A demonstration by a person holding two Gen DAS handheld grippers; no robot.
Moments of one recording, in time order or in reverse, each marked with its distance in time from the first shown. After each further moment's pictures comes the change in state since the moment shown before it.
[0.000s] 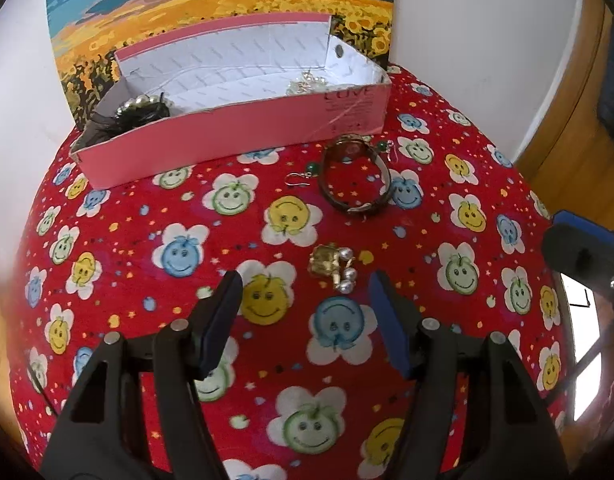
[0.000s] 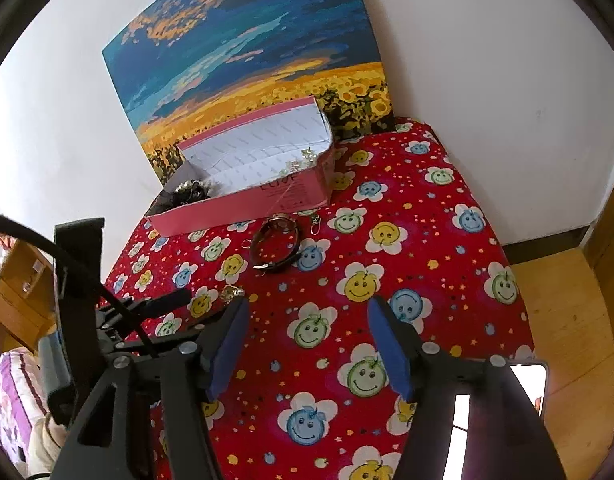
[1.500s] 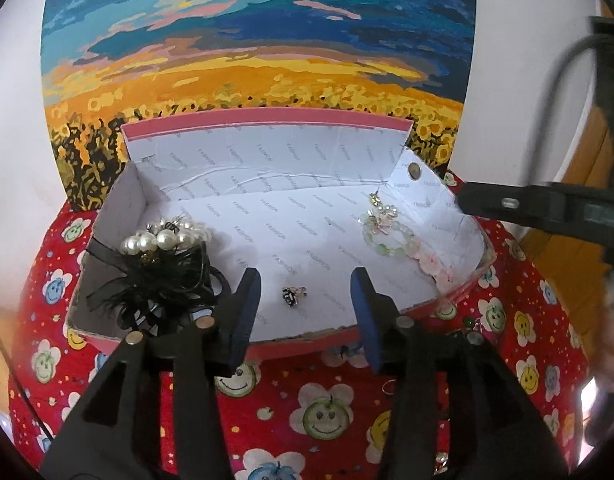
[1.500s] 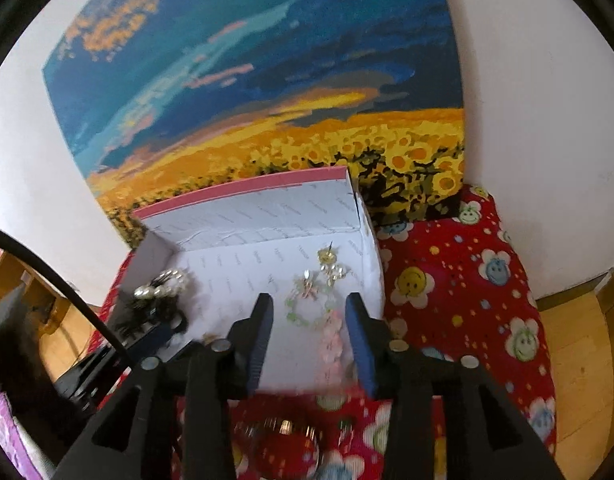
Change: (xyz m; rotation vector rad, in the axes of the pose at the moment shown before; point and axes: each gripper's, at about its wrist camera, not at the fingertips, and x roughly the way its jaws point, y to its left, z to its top) left arm 0.034 0.074 0.096 -0.073 -0.221 -0.031; right arm 0.120 0.026 0.147 -0.031 0.013 -0.012
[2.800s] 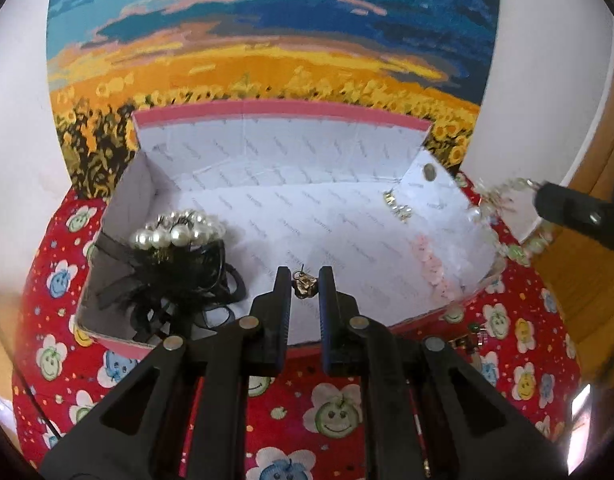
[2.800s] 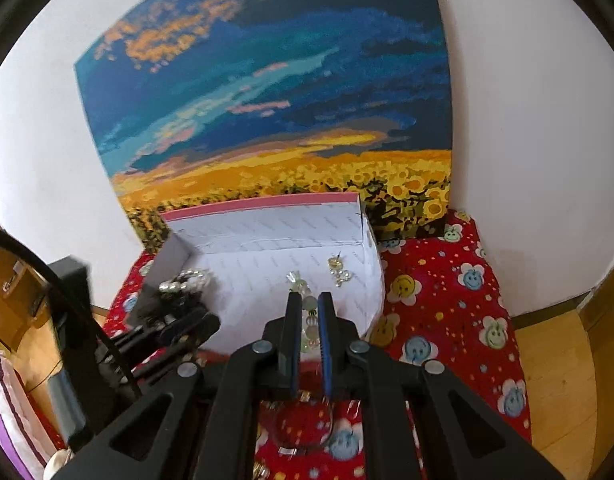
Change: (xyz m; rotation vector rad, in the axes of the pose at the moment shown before) left arm 0.008 0.010 0.006 -0.057 0.060 0.016; right arm -0.033 0.027 -0.001 -0.058 -0.062 -0.061
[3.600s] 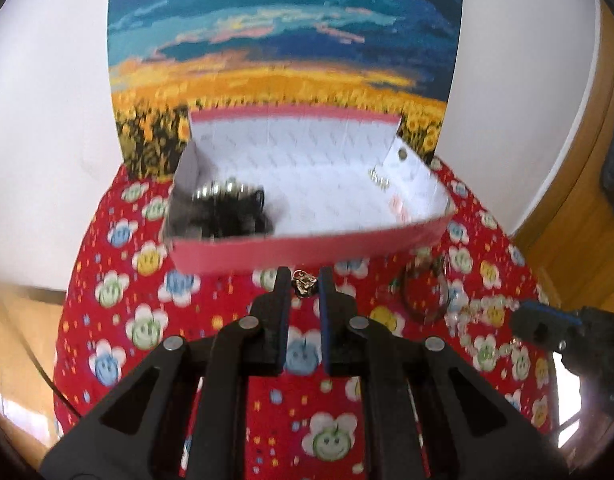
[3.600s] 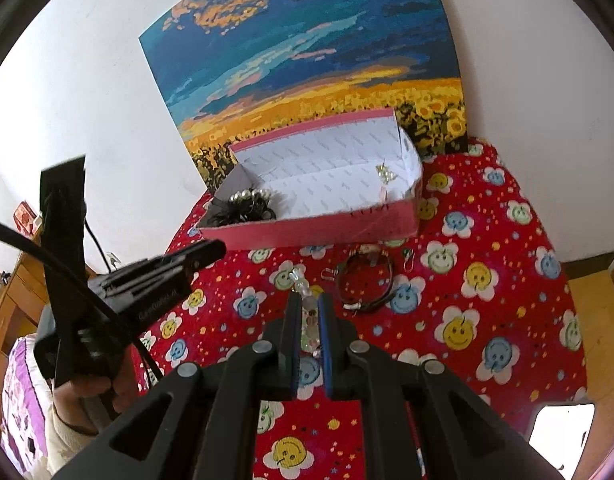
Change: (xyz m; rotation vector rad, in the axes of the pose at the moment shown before) left arm -0.088 0.005 -0.039 0.027 -0.033 0.008; right arm -0.069 0.024 -0.105 0.020 0.045 0.163
